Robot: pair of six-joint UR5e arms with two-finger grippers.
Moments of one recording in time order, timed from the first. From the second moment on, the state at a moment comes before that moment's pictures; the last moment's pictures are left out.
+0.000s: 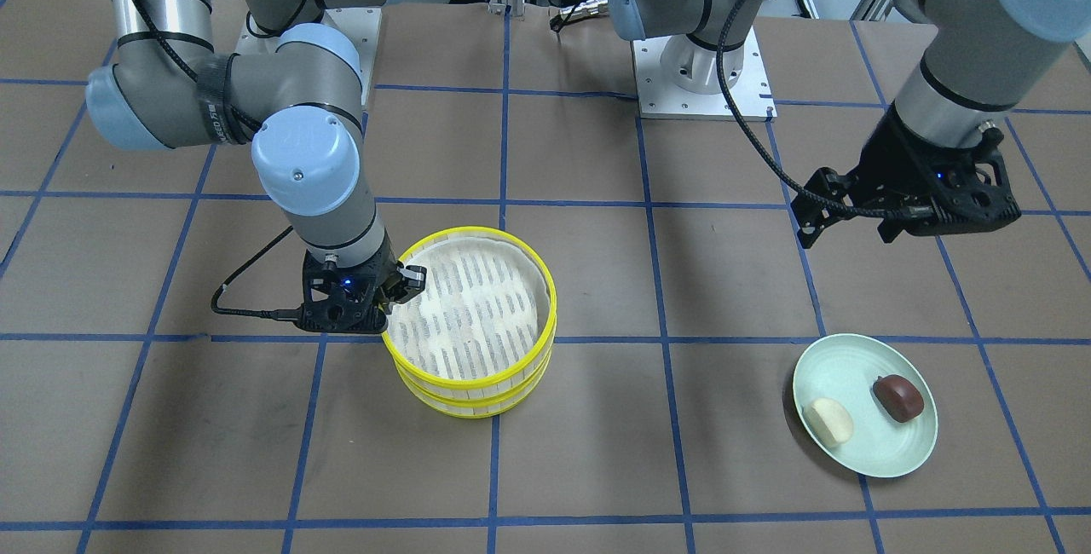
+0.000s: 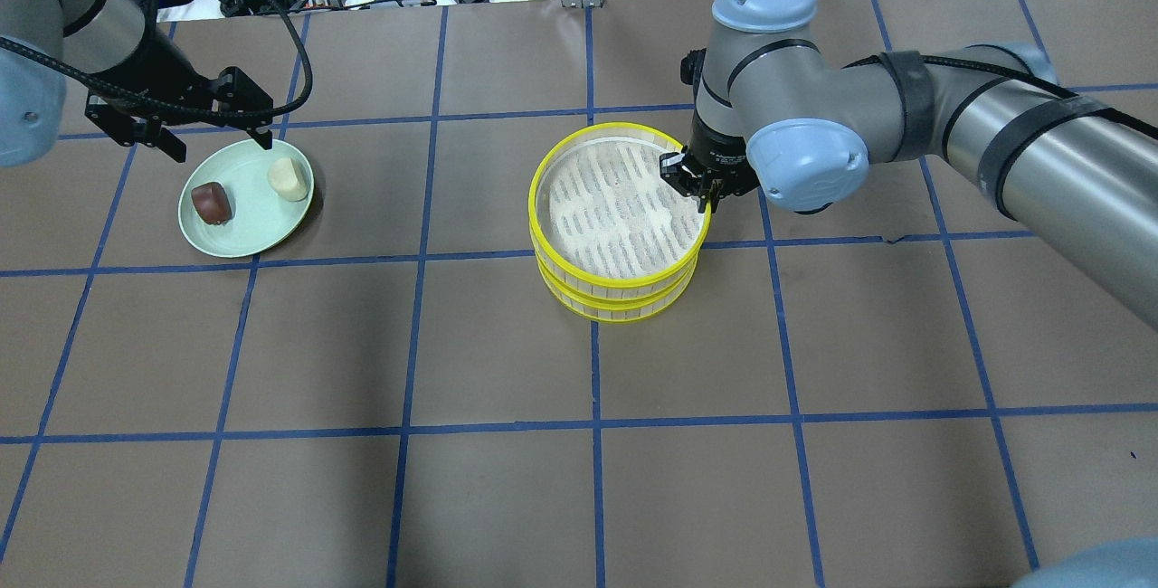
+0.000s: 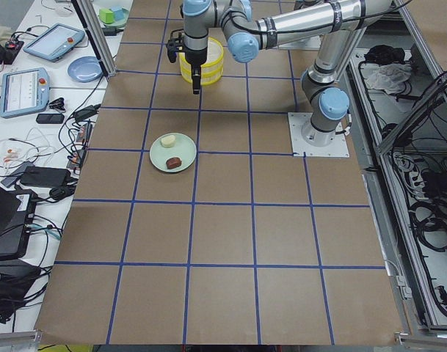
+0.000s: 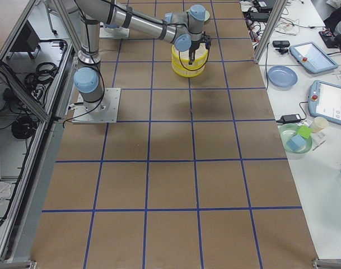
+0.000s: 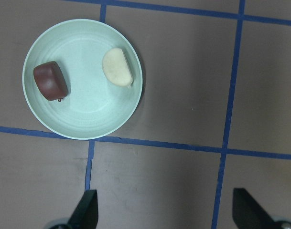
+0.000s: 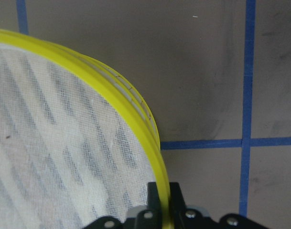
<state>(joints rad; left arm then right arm) -1.31 -1.69 -1.67 -1.27 1.53 0.13 1.72 -1.27 1.71 -2.04 -1.55 0.19</state>
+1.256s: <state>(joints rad) -1.23 -2.07 -1.66 -0.95 1.51 0.00 1.22 -1.47 1.57 -1.67 -1.61 -0.34</state>
